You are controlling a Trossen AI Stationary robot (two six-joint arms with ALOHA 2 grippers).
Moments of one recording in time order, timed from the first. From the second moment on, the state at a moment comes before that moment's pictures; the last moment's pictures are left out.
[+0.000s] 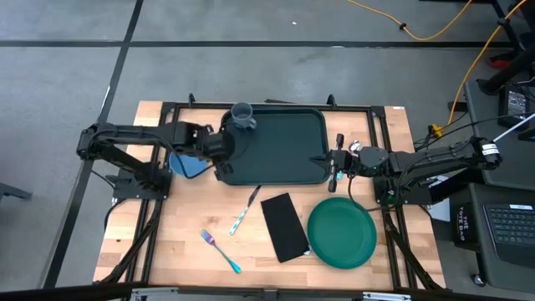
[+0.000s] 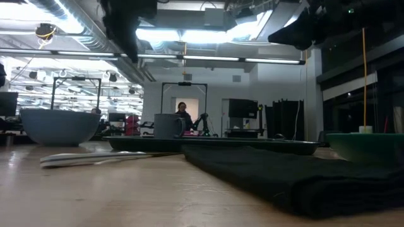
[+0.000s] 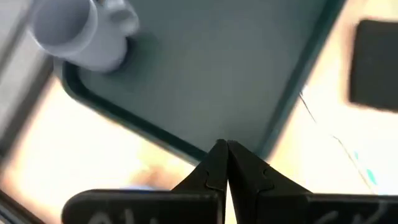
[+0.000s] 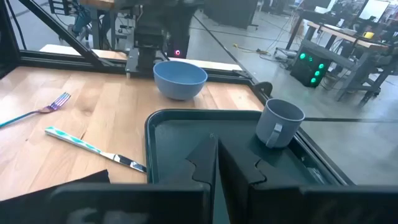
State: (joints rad) left arm 0.05 1.34 1.24 -1.11 -0.26 -0.44; right arm 0.08 0.89 0.47 0.24 0.31 -0.11
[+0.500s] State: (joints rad) left arm 0.01 1.36 1.24 -1.45 -0.19 -0.74; right arm 0.08 0.89 0.47 0.28 0.32 -0.22
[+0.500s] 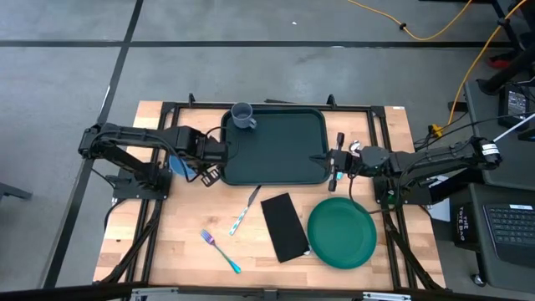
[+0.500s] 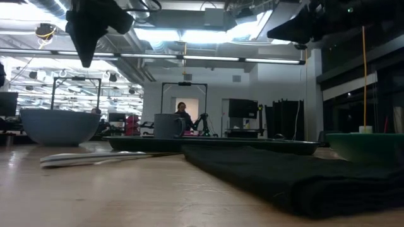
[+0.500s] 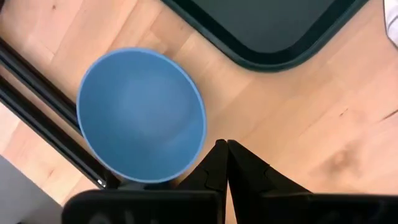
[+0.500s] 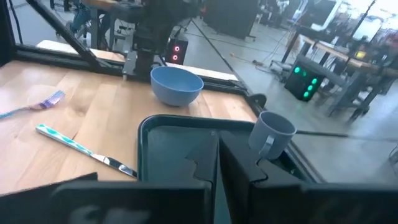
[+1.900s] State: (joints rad) left arm 0.15 1.36 0.93 -1.19 -0.15 -0.67; right arm 0.08 0.89 0.47 0.29 0.32 -0.24
